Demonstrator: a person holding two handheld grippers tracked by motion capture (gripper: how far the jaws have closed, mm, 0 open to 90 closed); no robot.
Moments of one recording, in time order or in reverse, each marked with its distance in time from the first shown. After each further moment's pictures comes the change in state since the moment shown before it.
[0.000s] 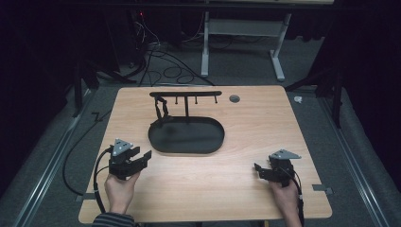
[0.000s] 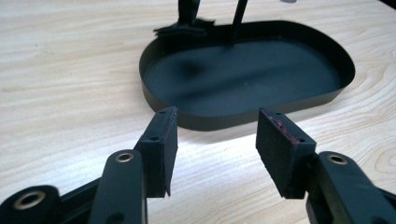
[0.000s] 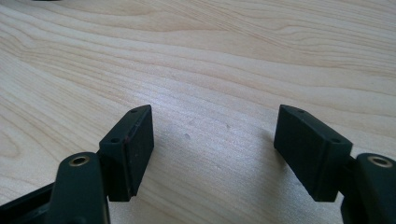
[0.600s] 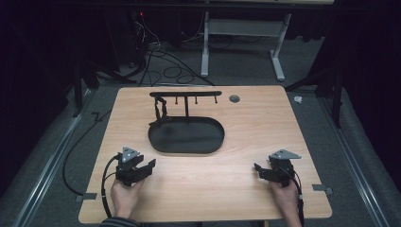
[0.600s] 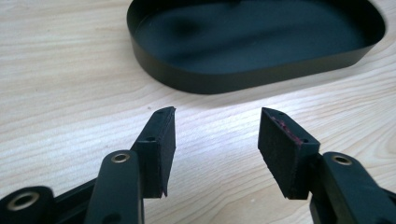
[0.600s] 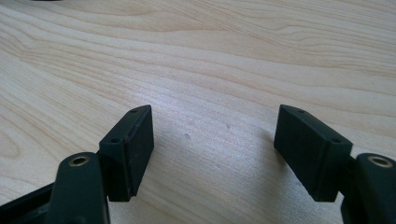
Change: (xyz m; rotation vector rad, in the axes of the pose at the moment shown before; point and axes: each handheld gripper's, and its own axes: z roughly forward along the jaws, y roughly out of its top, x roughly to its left) left arm -0.003 -0.030 0.024 0.073 0.024 0.013; right arm 0.000 0.000 0.000 0.000 0.001 0.000
